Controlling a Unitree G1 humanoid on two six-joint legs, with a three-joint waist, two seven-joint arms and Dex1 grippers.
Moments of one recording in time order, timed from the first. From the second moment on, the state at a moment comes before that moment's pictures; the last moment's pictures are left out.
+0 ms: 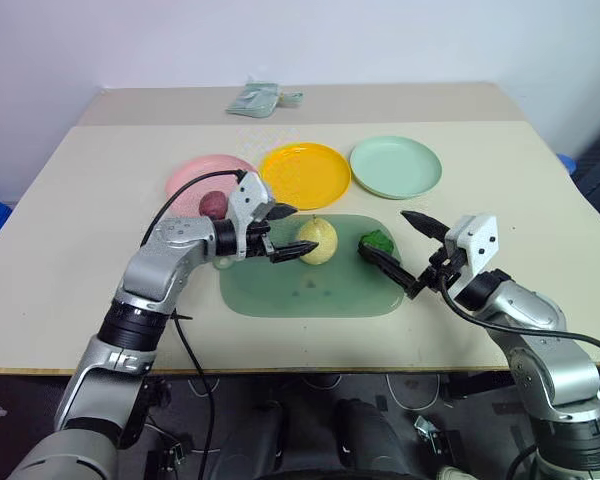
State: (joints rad) left arm -0.66 0.45 -0.20 0.09 -0.33 0.53 -0.92; right arm -0.07 -0.53 -0.10 -0.45 0.43 0.34 0.57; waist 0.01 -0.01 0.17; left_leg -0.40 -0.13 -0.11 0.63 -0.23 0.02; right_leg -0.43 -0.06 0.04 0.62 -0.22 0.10
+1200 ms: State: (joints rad) left arm -0.78 0.30 -0.23 0.32 -0.19 0.48 -0.88; right arm 0.31 -0.59 -0.31 -0.70 0.52 0.39 0.60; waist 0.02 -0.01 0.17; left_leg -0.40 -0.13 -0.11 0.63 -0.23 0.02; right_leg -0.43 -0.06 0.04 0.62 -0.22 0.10
